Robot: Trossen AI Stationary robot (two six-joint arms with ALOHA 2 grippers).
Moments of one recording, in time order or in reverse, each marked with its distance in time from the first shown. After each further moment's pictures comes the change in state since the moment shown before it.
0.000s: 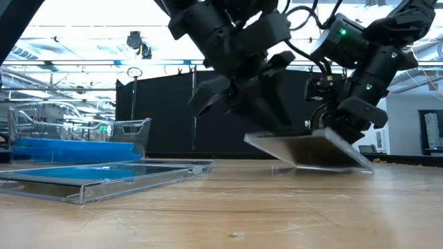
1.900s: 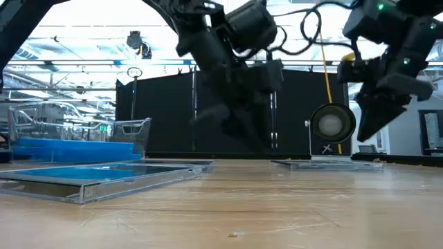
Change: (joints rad) left arm 0.070 0.047 0.005 -0.090 -0.037 -0.069; right arm 0.040 -0.349 0.000 -0.505 0.105 0.107
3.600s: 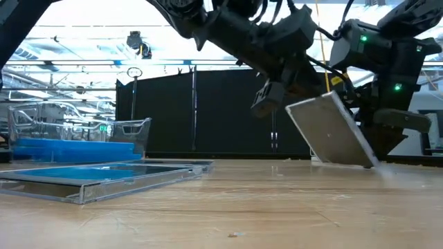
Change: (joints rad) left arm -0.050 0.009 0.004 0.573 -0.223 0.366; right arm -0.005 0.257 -0.001 0.117 -0.029 0.028
